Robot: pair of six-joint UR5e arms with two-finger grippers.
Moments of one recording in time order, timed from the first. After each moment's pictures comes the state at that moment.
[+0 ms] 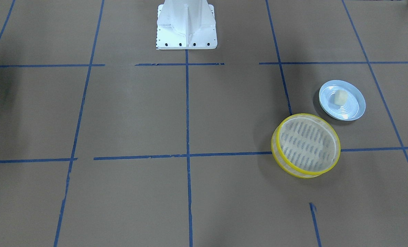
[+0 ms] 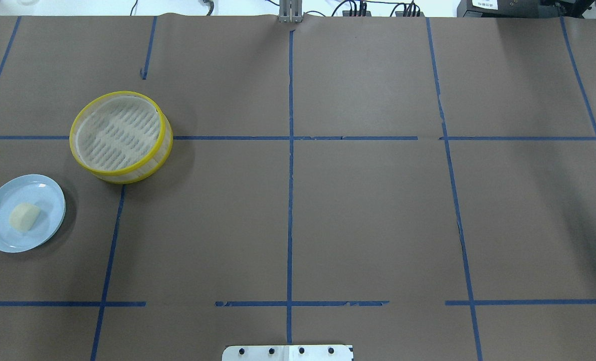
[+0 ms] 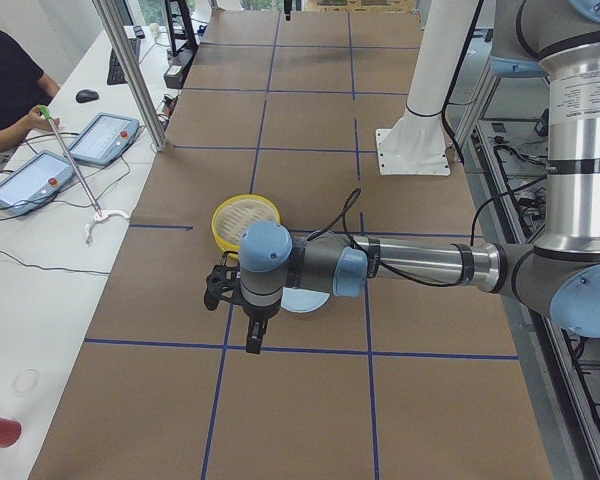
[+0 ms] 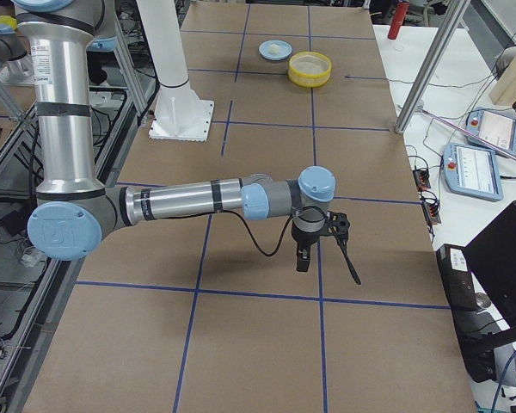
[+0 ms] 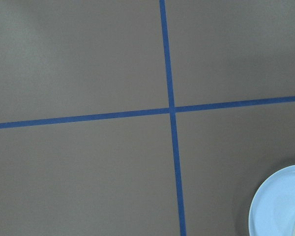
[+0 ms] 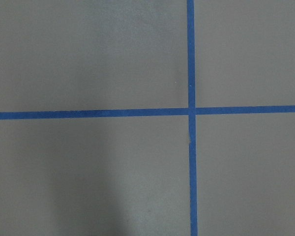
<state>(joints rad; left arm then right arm) -1.58 -1.49 -1.78 -1.69 -2.34 -0.13 1.41 -1.55 1.69 -1.57 2.26 0.25</state>
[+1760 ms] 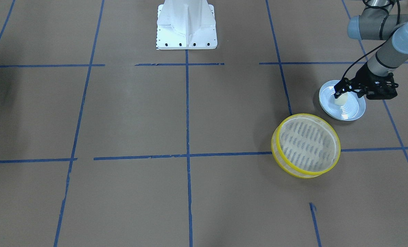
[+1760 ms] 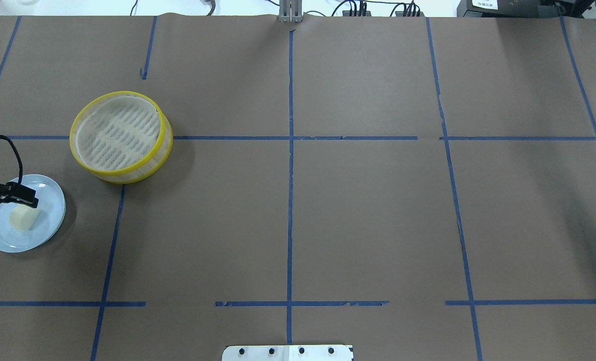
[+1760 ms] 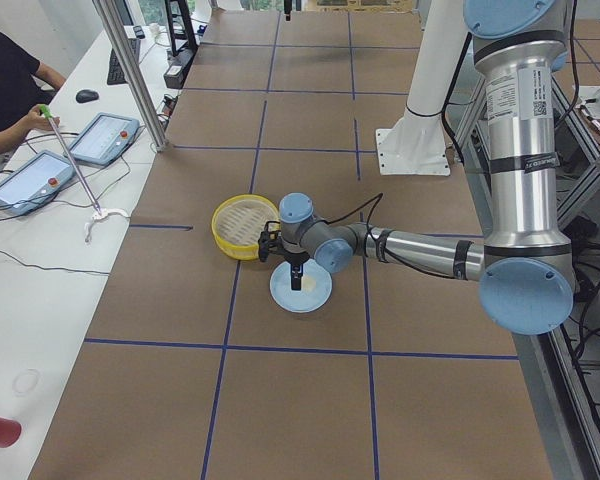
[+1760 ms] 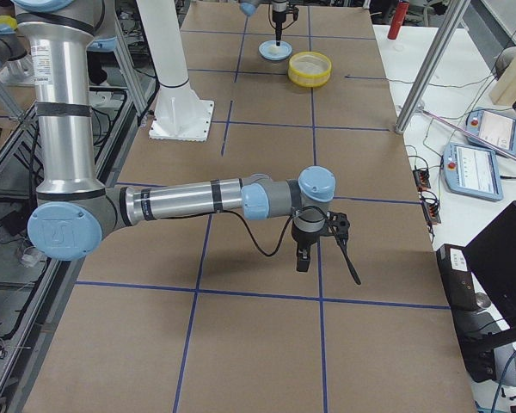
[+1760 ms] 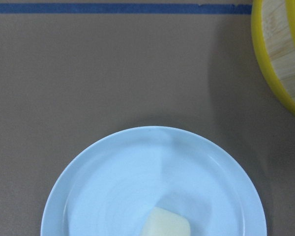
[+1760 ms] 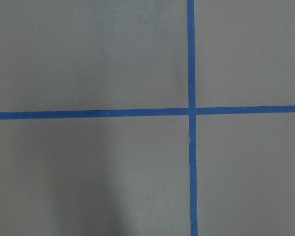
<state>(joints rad) -0.93 -1.44 -1.74 -2.10 -2.17 -0.82 1.41 -1.55 1.69 -1.57 2.26 0.25</state>
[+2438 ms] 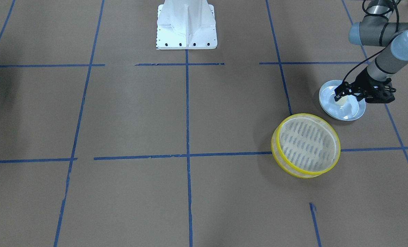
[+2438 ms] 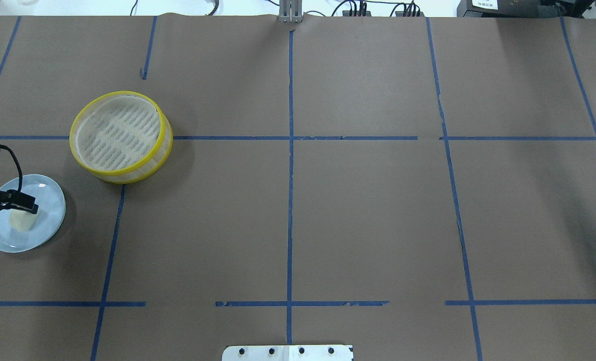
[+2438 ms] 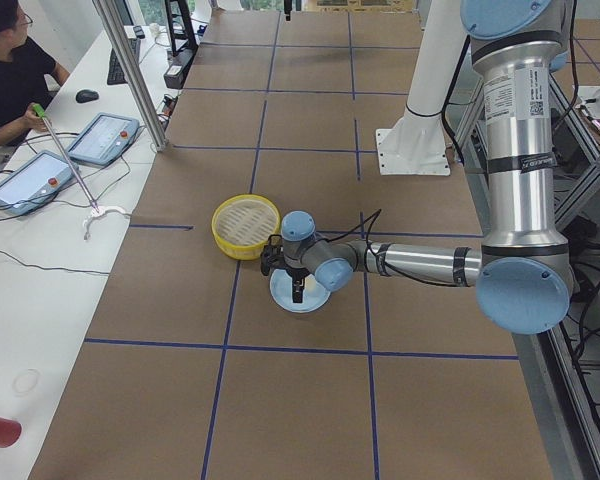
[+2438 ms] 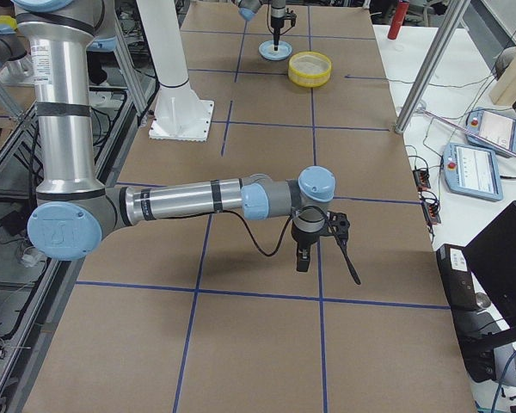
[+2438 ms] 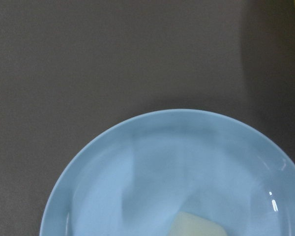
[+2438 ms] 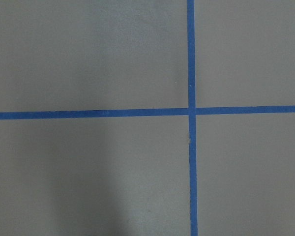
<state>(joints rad) -0.91 -1.44 -1.64 -2.23 -2.17 -0.82 1.41 -1.55 1.69 -1.57 2.26 0.25</state>
